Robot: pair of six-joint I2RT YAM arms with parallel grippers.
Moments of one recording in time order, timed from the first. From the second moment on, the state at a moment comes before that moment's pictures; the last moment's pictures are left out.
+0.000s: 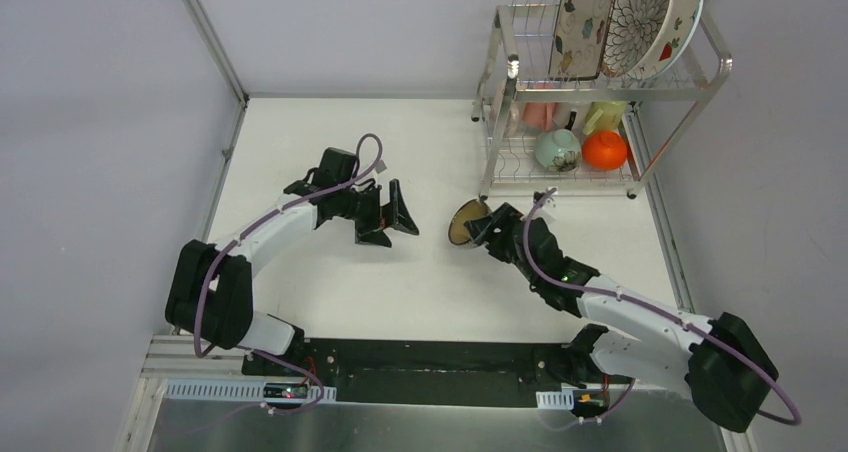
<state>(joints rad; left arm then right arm) -0.38 1.44 0.89 -0.32 0.72 -0.71 0.82 1.04 0.44 0.16 0.32 1.07</state>
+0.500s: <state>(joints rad) -0.38 1.35 1.03 -0.67 0.58 -0.40 0.59 0.75 0.44 -0.13 0.34 0.99</state>
